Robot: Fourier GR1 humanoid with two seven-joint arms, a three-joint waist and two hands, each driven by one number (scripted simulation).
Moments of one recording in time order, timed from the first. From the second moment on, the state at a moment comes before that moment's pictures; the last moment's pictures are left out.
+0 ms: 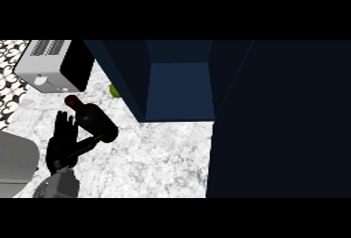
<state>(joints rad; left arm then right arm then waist) -0.20 0.04 0.41 -0.99 0.25 0.07 -0.25 0.10 -0.17 0.34 -2.53 -0.09 0.00 0.50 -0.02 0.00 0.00</state>
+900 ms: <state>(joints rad) -0.32 0.03 0.53 -0.72 0.45 -0.04 -0.44 0.12 -0.18 0.31 -2.52 -0.09 0.02 0.48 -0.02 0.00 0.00</state>
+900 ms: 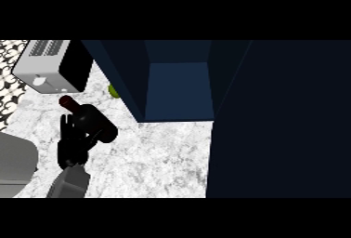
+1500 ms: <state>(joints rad) -0.42 0.04 0.51 -0.62 0.47 -0.04 -0.51 0.11 -0.17 0.32 -2.52 -0.09 0.02 0.48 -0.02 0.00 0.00</state>
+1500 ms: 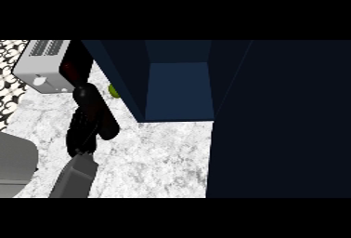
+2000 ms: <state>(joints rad) -0.41 0.05 0.44 -0.62 0.40 -0.03 -0.61 0.14 -0.17 0.34 -2.52 -0.09 0.02 0.47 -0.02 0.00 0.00</state>
